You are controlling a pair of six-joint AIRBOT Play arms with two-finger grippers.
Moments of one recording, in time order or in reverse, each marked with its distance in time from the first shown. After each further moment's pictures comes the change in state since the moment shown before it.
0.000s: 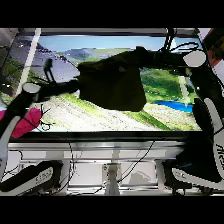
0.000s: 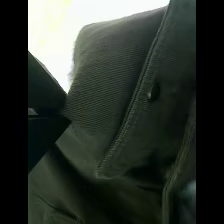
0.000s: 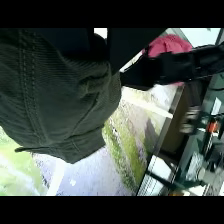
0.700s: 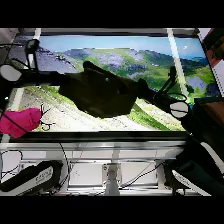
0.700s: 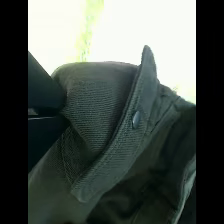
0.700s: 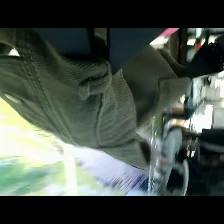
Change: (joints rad) left arm 0.017 -0.035 0.261 0.494 -0.249 -0.132; right arm 0.199 0.364 -0.700 -0.064 -0.575 0.407
